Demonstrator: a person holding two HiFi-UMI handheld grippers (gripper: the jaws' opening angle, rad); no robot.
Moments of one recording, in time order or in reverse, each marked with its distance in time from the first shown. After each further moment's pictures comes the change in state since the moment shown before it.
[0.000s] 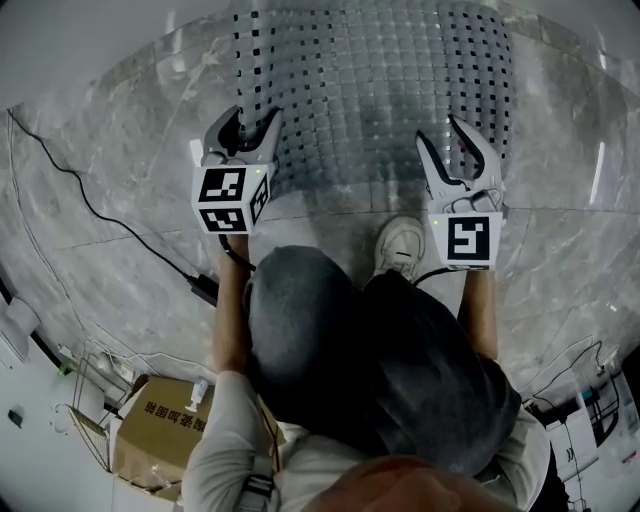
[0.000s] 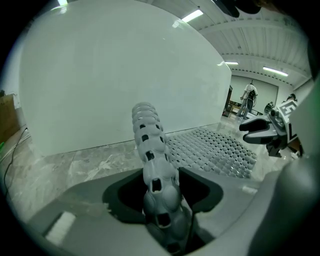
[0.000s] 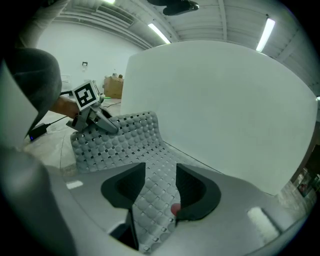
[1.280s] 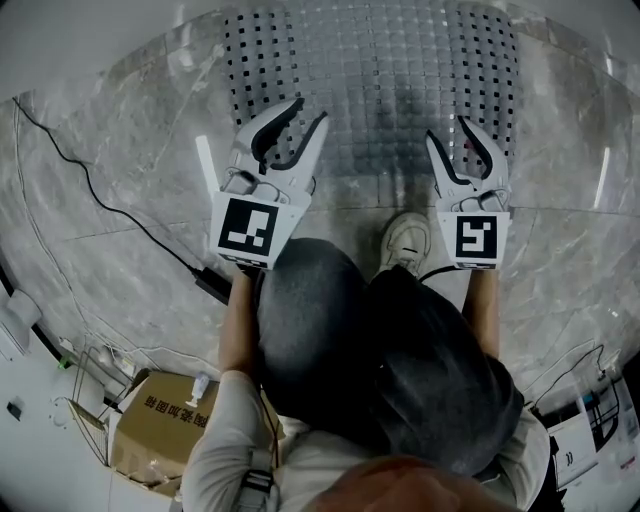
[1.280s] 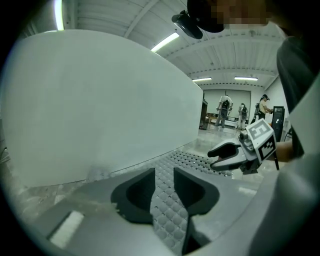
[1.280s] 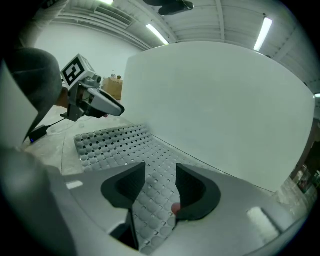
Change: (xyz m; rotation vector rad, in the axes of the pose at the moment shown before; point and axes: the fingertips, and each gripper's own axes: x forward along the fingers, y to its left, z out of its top) left arm -0.048 -0.079 0.072 0.123 -0.216 -0.152; right arm -0.005 0.003 0.004 0.033 -0.047 -0.016
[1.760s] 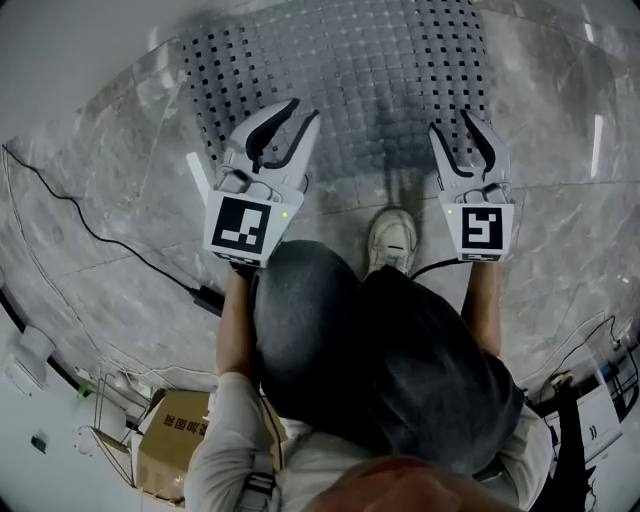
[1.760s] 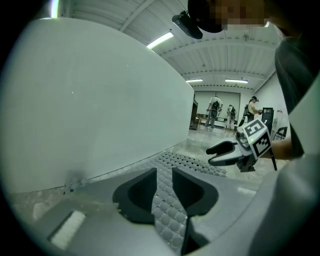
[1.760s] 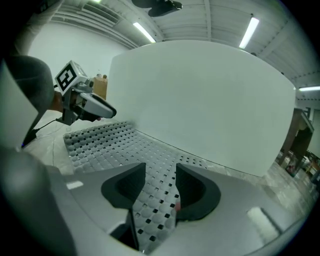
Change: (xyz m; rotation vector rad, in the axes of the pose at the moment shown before) left arm 0.041 -0.031 0.007 0.031 -0.005 -0.122; right arm -0.025 -0.048 -0.036 0.099 0.044 -0.117
